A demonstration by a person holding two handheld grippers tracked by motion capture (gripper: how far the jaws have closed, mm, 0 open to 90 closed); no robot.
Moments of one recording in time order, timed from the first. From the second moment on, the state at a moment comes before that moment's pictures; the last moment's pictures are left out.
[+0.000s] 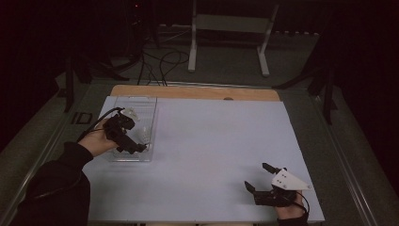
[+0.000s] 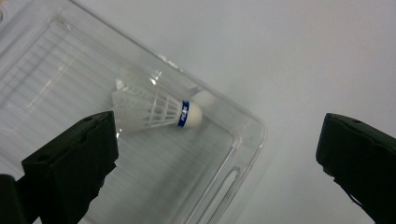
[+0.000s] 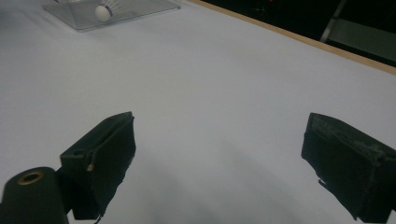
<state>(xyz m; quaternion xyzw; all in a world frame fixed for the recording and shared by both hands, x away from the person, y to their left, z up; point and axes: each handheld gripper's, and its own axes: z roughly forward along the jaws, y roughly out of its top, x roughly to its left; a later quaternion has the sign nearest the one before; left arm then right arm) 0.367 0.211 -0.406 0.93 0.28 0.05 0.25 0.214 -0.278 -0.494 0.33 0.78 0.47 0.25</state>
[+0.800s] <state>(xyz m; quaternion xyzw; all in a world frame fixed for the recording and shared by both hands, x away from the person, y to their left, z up) 0.356 0.163 -0.399 0.92 0.25 0.07 0.29 0.214 -0.279 -0.494 0.33 0.78 0.48 0.25</state>
